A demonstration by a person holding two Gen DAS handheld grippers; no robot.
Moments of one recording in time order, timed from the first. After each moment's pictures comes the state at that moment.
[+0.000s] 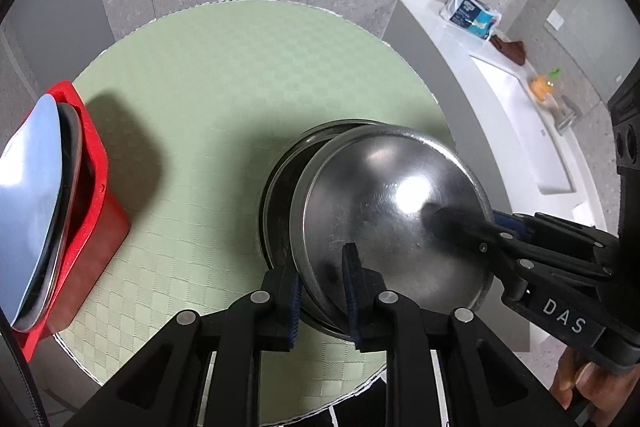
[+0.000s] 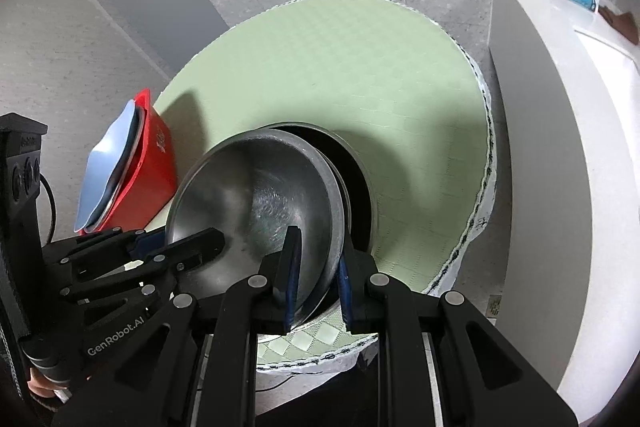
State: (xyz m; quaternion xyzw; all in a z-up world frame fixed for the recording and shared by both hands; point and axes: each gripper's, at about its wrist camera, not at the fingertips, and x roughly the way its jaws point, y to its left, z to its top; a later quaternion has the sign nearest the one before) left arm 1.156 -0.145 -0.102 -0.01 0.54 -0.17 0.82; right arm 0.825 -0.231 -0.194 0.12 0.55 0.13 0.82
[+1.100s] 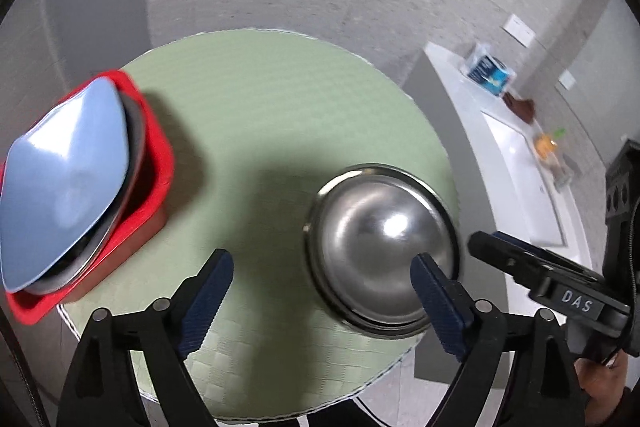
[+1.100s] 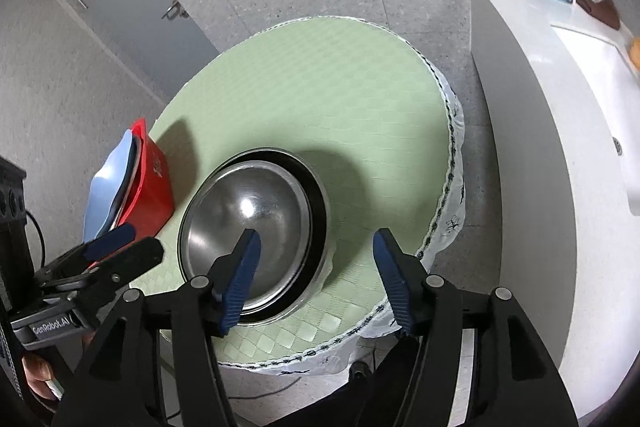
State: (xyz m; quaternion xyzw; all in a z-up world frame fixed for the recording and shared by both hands) left arm 1.104 -0.082 -0.094 -0.08 0.49 -0.13 0.86; right arm 0.812 -0.265 -0.178 0.15 0.52 0.11 0.83
